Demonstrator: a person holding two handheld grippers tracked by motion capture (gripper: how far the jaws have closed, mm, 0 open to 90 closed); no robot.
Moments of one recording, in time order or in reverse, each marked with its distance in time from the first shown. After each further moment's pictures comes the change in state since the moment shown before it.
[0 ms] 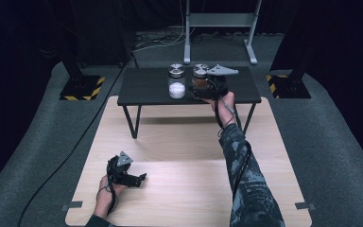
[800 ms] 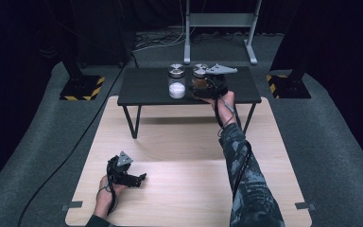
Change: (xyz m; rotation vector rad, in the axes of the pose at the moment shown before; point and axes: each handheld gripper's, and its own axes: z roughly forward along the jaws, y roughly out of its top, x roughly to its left) left arm 0.000 0.000 0.000 0.000 0.000 0.000; right arm 0.001 0.010 0.001 0.041 -0.005 0.001
